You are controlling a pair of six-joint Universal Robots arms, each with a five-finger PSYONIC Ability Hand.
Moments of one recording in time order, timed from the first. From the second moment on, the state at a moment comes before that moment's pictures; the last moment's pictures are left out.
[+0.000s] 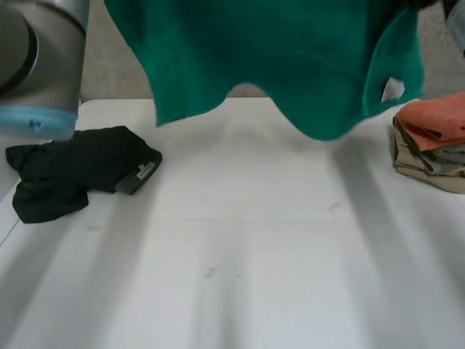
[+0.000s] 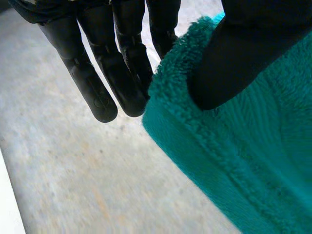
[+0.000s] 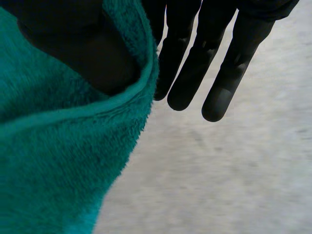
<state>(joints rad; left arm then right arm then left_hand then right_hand) 4.24 -1.87 -0.98 3.48 -1.64 3.47 1.80 -1.24 0.93 -0.07 1.30 2.60 1.15 1.20 1.19 1.20 0.98 1.13 1.19 1.20 1.20 1.04</state>
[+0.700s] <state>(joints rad) 4.23 -1.81 -1.64 3.58 -1.59 3.47 1.67 -1.15 1.52 -0.04 1.18 2.98 1.15 1.20 1.19 1.20 0.98 0.32 0.36 0.29 0.30 0.09</state>
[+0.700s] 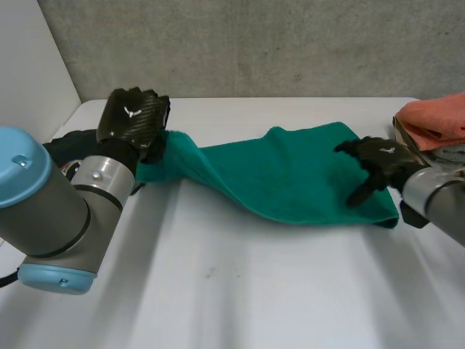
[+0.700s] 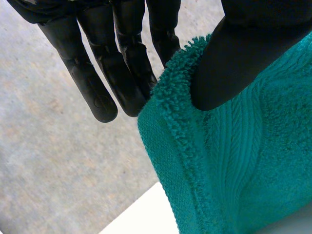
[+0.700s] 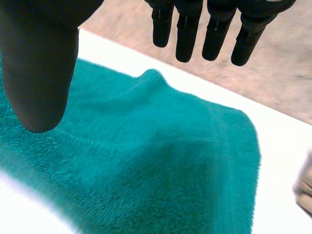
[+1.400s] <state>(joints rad) 4.23 -1.77 -1.50 3.56 -1.60 3.47 1.52 -1.03 1.63 -0.07 1.13 2.75 1.15 1.20 1.19 1.20 0.98 0.51 0.51 0.51 0.52 0.35</state>
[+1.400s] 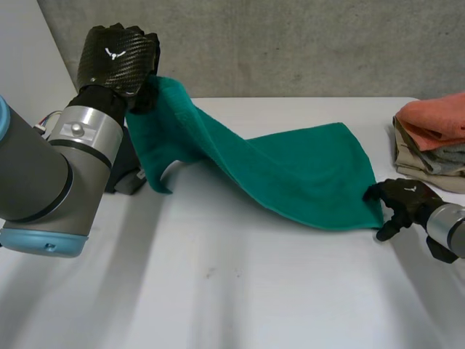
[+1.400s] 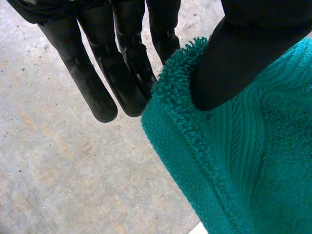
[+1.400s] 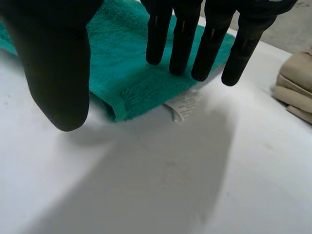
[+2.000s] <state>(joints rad) 4.24 -1.67 -1.52 3.43 -1.61 3.46 1.57 -1.18 1.42 0.04 1.26 2.66 1.15 1.20 1.19 1.20 0.98 1.14 1.19 1.19 1.20 0.99</state>
